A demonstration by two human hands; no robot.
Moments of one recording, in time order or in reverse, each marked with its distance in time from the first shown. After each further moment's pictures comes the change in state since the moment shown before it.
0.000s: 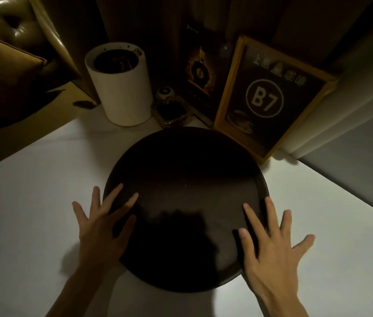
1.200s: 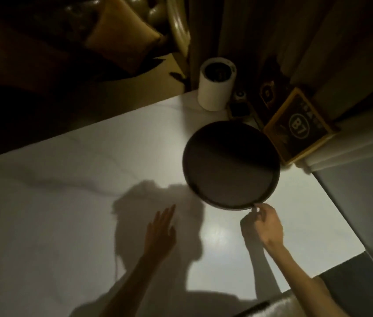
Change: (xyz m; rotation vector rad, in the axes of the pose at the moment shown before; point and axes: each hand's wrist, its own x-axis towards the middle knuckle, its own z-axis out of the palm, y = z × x) left_hand -0.243 0.107 -0.086 -0.253 -0.254 -0.623; right_hand -0.050 0.017 -0.101 0.397 -0.378 -0.112
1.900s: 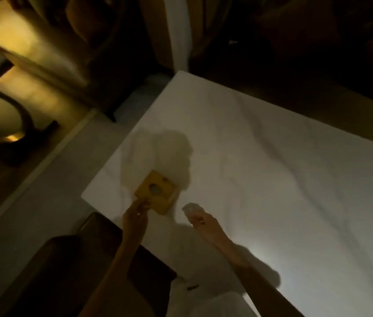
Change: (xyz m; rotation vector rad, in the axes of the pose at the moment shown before) left_hand -0.347 -0.417 -0.176 -0.790 0.936 -0.799; right_hand -0.429 -0.279 0.390 -0.402 -1.248 -0.619
